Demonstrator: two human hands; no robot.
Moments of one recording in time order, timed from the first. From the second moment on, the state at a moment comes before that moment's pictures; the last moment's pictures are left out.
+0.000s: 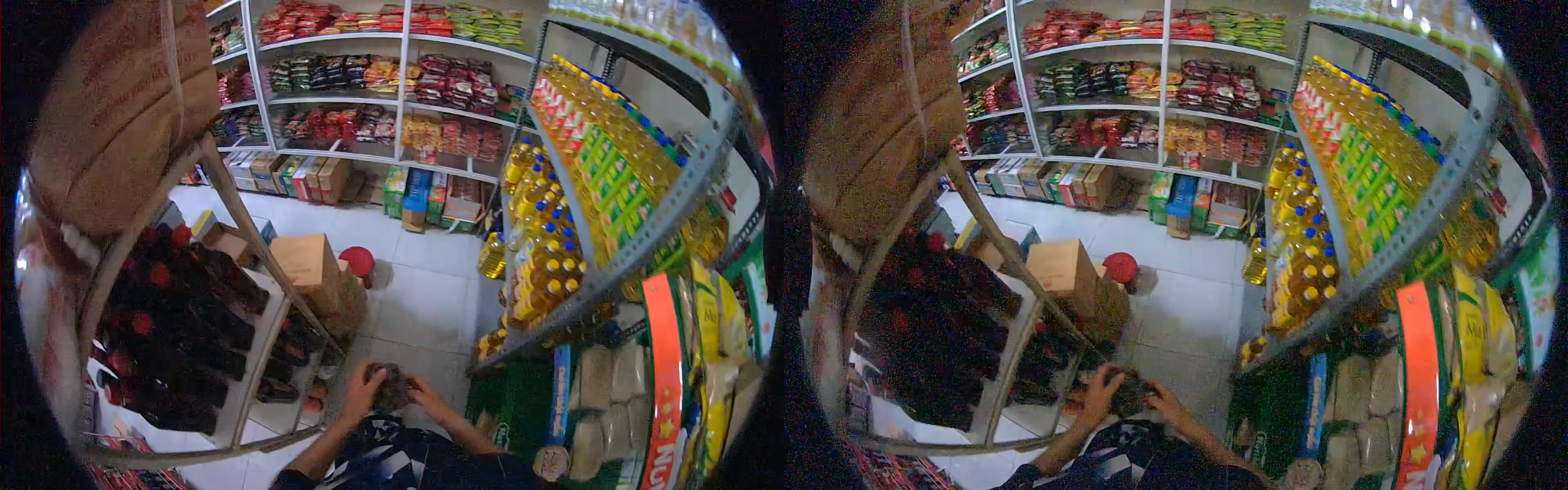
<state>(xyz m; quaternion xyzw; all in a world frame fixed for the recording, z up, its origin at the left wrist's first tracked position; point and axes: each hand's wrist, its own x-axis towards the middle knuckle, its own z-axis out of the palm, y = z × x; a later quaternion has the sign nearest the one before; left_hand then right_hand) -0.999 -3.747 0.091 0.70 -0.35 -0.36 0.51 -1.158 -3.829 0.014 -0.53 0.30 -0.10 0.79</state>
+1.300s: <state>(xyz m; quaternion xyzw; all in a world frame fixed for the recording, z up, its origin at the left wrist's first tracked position) -0.735 -4.342 0.038 0.66 -0.32 -0.24 0.64 -0.811 -4.455 0.048 -0.48 0.15 -0.02 0.86</state>
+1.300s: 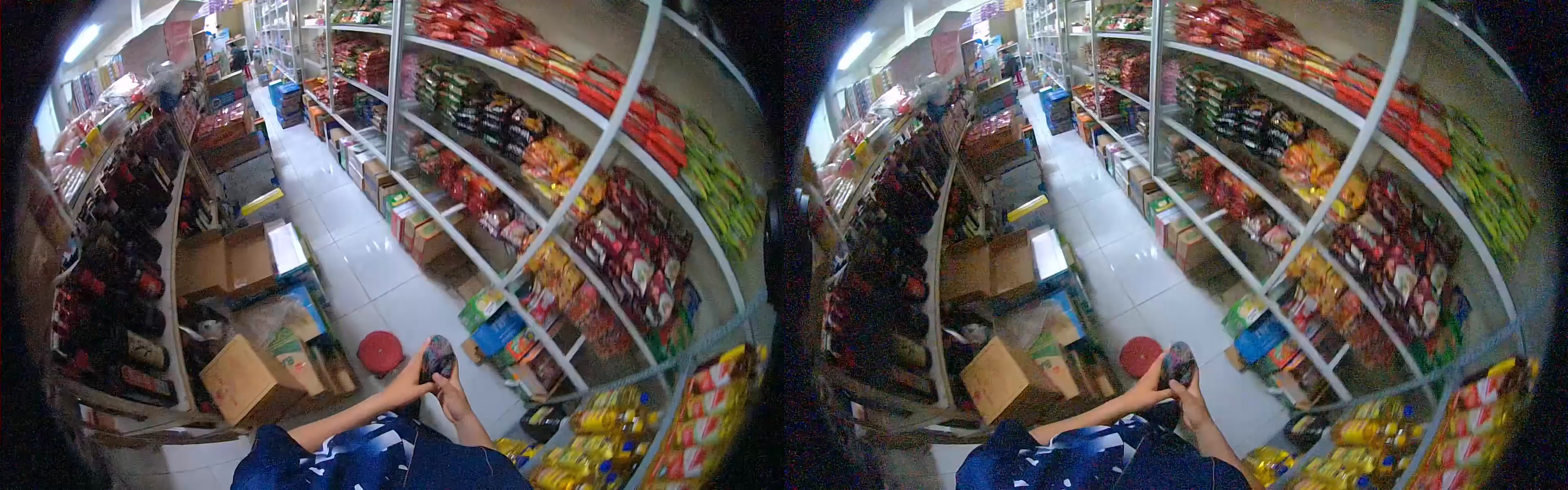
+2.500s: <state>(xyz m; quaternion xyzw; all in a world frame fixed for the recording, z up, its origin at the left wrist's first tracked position) -0.268 -4.753 0.065 0.82 -0.34 0.08 0.45 -0.413 -4.872 0.085 -0.92 0.24 -0.27 0.17</state>
